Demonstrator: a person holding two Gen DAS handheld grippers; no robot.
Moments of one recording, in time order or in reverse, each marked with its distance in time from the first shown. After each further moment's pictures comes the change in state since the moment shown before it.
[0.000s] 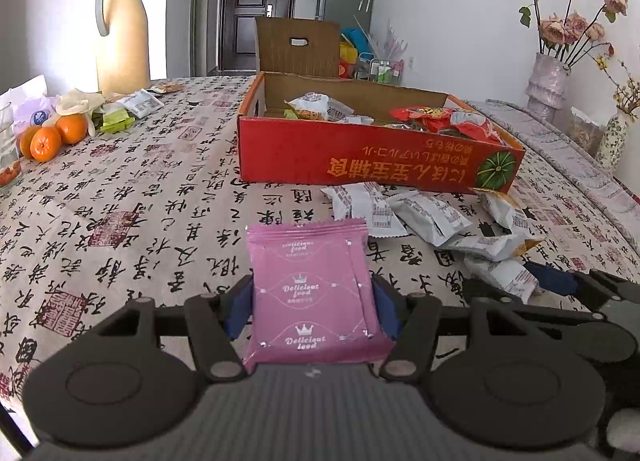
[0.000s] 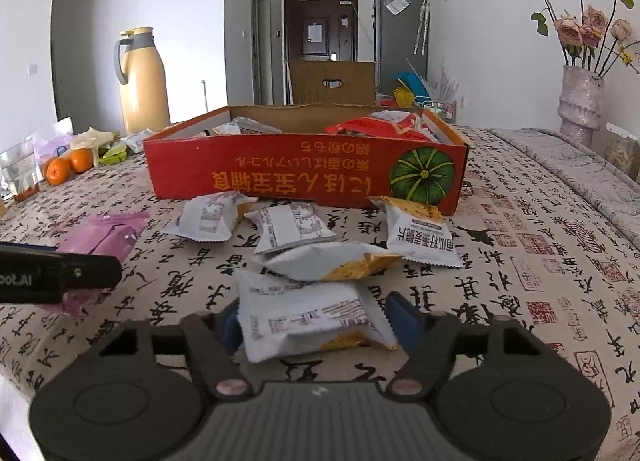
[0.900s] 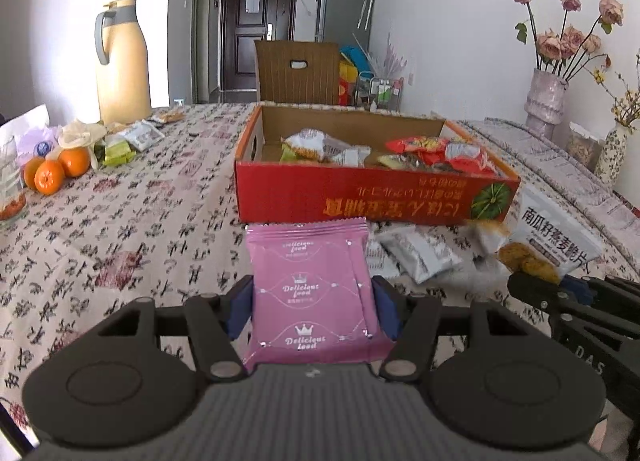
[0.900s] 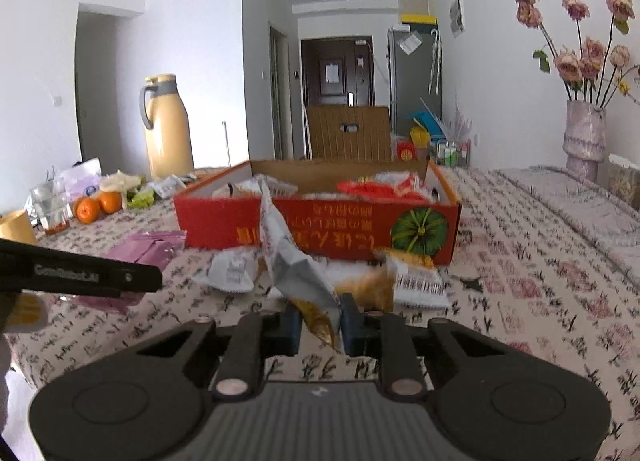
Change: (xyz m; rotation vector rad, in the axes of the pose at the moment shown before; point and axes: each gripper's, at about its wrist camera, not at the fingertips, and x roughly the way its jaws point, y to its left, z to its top) left arm -0.009 -0.008 0.023 0.019 -0.066 0.014; right arm -0.044 -0.010 0.016 -0.006 -0.151 0.063
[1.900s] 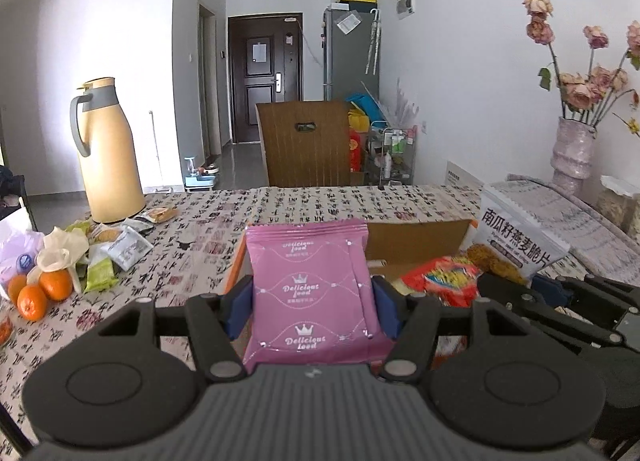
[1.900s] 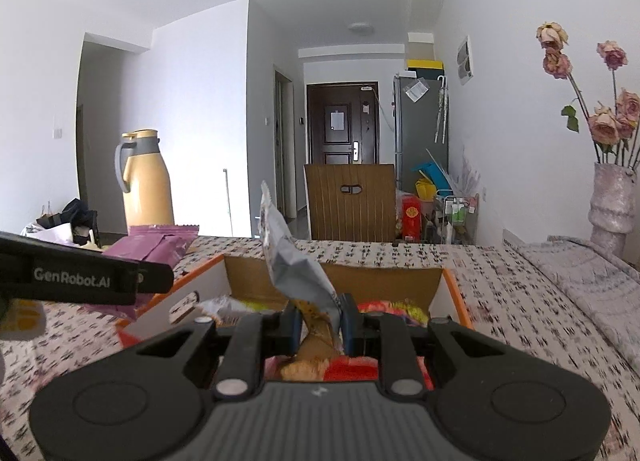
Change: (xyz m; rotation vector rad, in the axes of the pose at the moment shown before) left arm 0.068 -0.027 0.123 0.044 -0.139 0.071; right arm 0.113 -0.028 0.107 -0.023 -0.129 0.011
